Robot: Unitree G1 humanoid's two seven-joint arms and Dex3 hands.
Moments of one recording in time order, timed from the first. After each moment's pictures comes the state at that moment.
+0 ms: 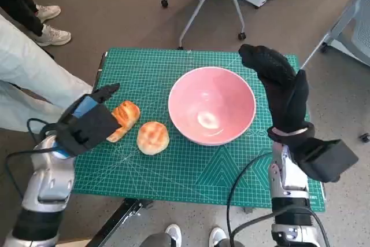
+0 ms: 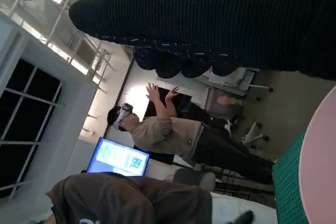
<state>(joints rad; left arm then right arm) -0.36 0.57 -0.08 -0.01 0.42 0.53 -0.30 -0.55 -0.08 -0.11 0.41 0.27 -0.61 0.40</state>
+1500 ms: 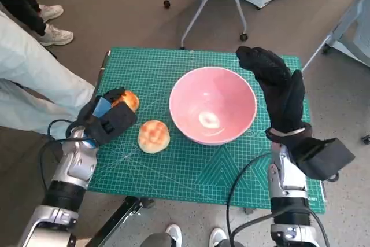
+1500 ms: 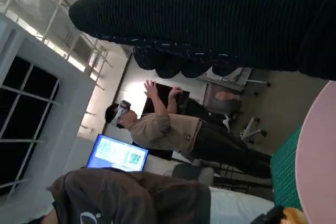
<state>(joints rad) -0.53 0.48 -0.20 0.54 0.44 0.32 -0.08 -0.55 -0.08 -0.10 0.43 0.27 -0.61 0.41</state>
